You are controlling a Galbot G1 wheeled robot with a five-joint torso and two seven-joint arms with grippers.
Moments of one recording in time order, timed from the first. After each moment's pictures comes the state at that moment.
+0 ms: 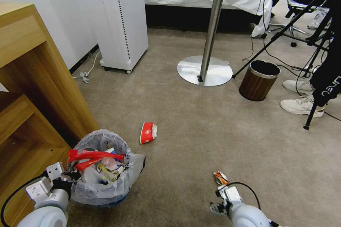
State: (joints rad) left arm 1.65 -1.37 -0.84 -2.17 -0.64 0.51 -0.33; right arm -1.19 0.66 -0.32 1.89 0.93 -0.59 0.73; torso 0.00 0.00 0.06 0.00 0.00
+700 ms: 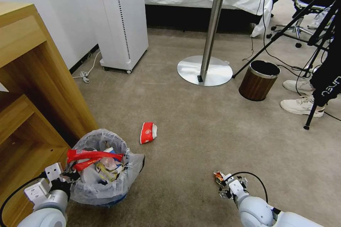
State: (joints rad) left arm 1.66 -1.37 -0.84 -2.17 -0.64 0.50 -0.32; right arm -1.02 0.69 -0.41 1.70 0.69 -0.51 0.60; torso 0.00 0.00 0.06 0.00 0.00
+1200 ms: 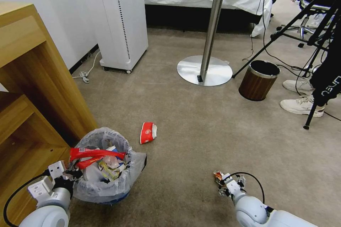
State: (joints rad) left arm 1.64 -1.36 -0.82 -2.16 -0.64 0.50 -0.32; right arm -0.99 0.76 -0.44 1.59 0.65 -0.46 0.60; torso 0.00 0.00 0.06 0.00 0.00
